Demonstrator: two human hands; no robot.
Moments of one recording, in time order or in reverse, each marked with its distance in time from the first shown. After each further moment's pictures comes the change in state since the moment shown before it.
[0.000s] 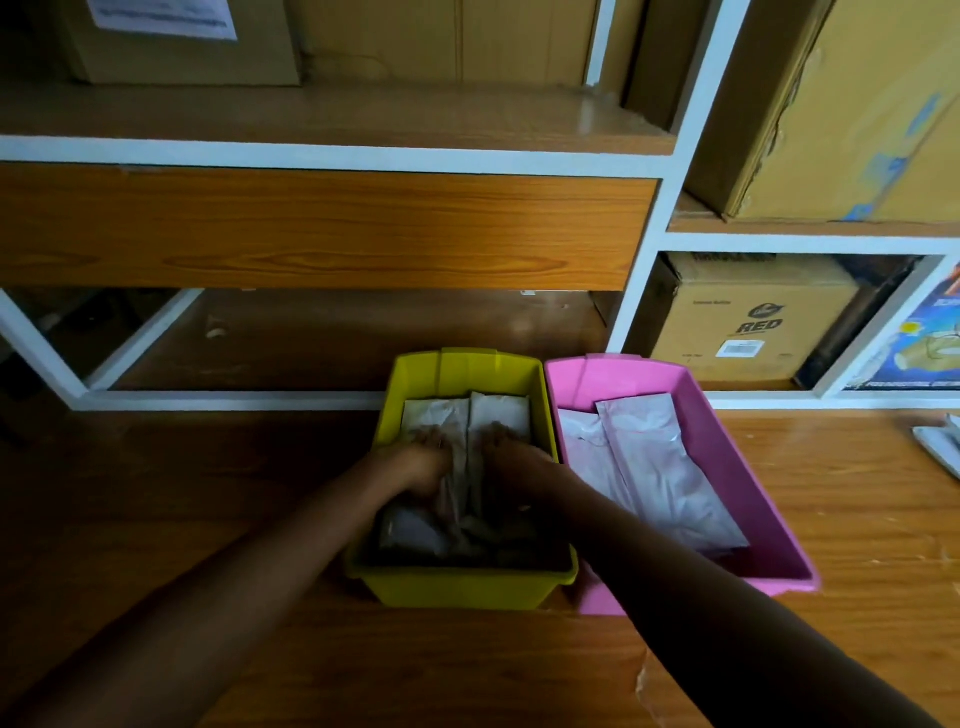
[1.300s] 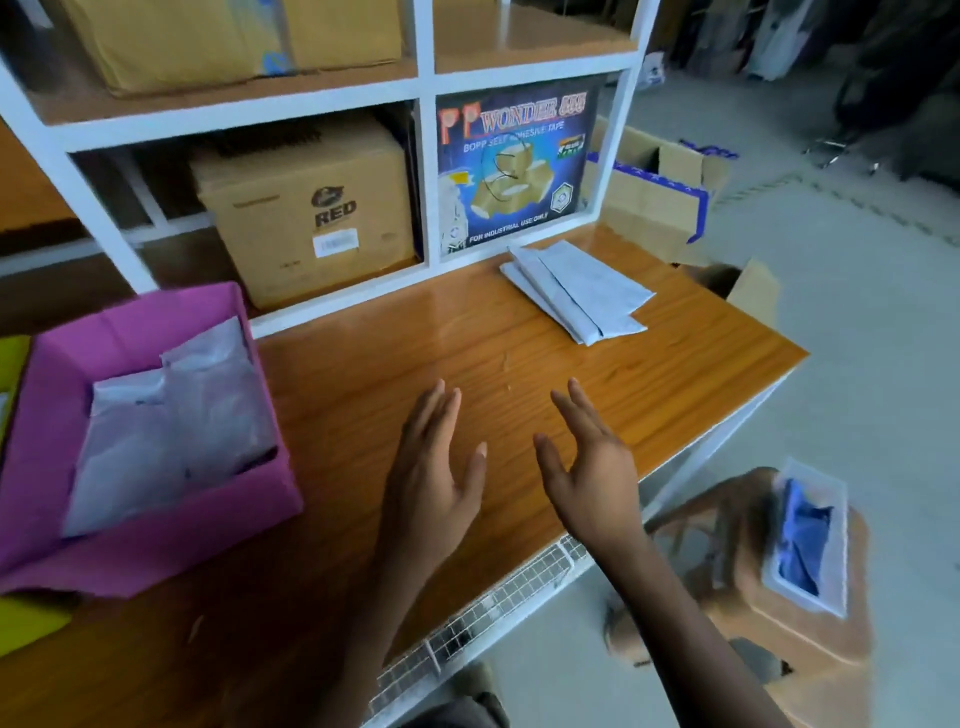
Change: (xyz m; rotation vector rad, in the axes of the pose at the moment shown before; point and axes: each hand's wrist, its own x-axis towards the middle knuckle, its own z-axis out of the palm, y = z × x) left_hand -0.004 0.528 0.046 -0.720 0.874 0.519; right_hand -0.451 0.324 0.115 0.506 0.991 0.669
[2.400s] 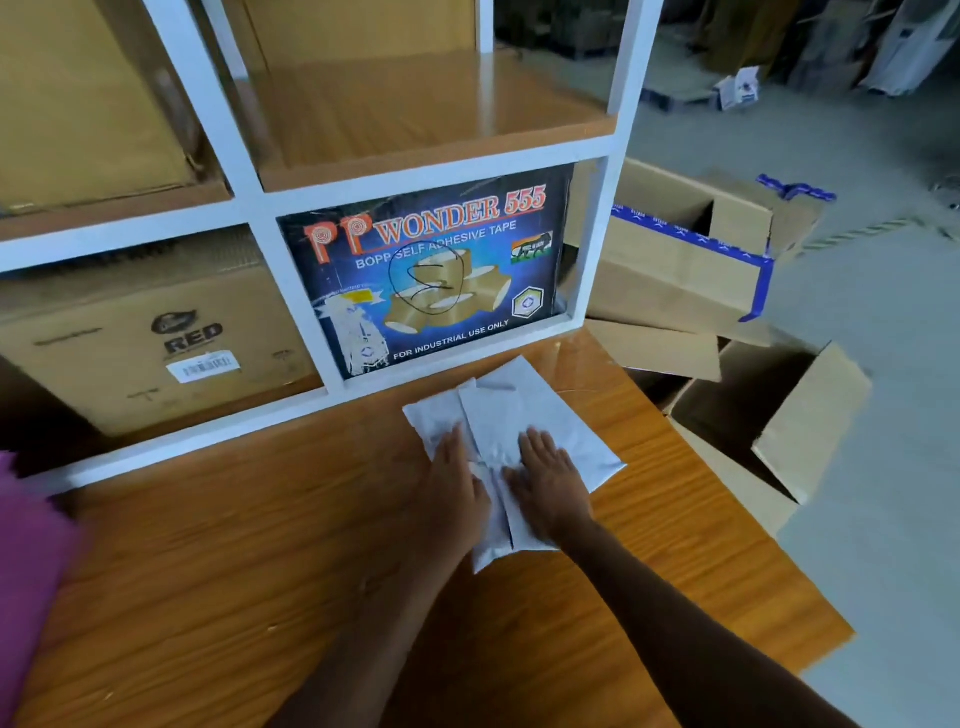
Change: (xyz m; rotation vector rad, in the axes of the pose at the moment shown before) left_hand 0.306 -0.012 0.297 0.212 -0.064 -0.380; right_hand 0.361 0.270 0.074 -0.262 -0.540 -0.131
